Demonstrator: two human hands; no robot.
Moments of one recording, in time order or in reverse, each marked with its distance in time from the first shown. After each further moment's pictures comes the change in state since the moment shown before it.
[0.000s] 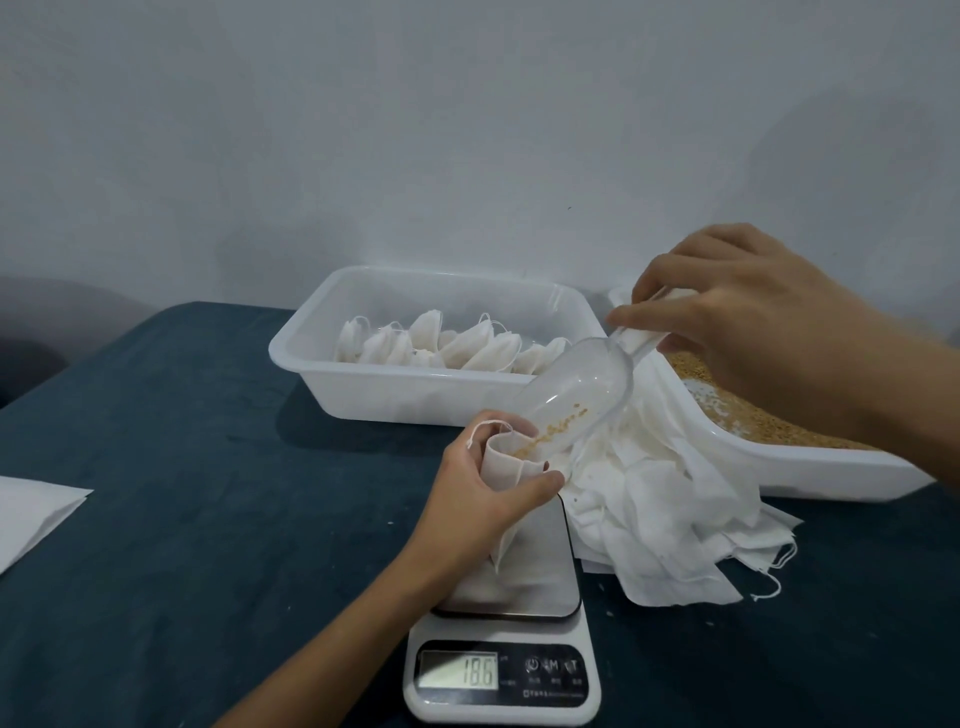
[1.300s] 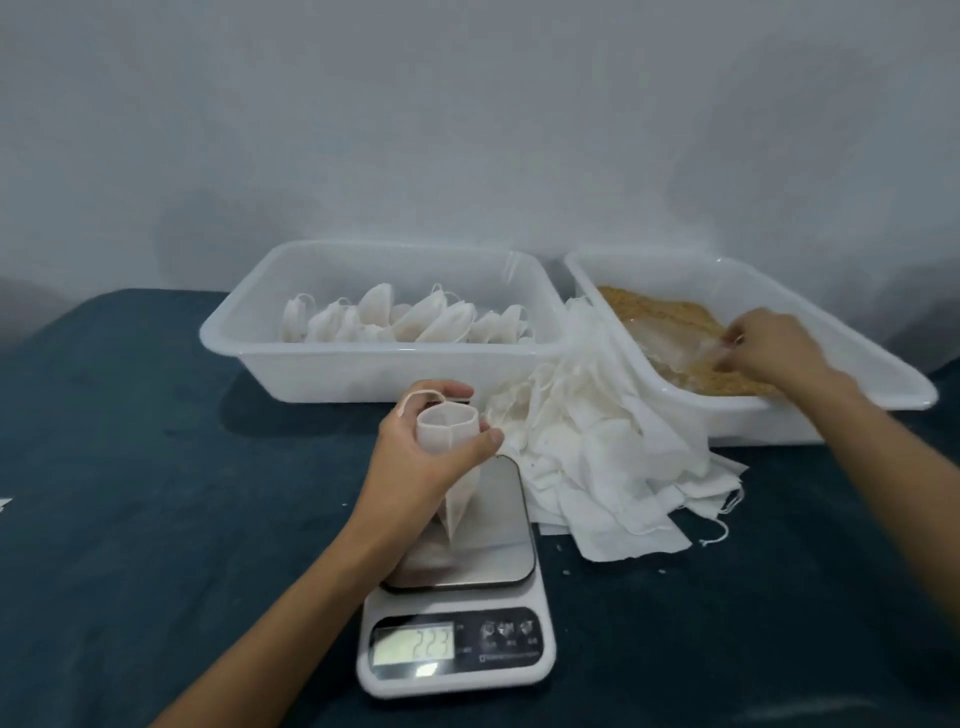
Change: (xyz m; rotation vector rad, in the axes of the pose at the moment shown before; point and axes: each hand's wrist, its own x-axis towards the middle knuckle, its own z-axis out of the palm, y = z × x) left_hand 0.002 0.001 -0.002 0.070 0.083 -0.019; right_hand -0.127 0.100 0.158 0.310 -0.462 1.301
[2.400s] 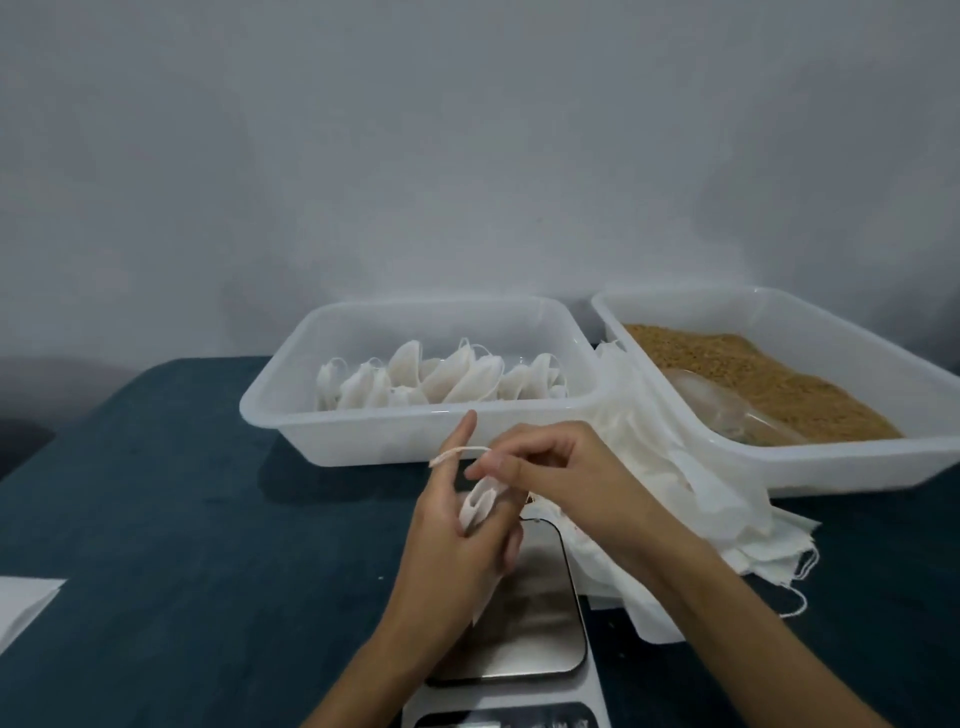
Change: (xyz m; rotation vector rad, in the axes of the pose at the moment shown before) left_hand 0.002 -0.007 0.004 -0.038 -0.060 0.055; right_hand -0.175 -0.185 0.035 1.260 -0.552 -0.664
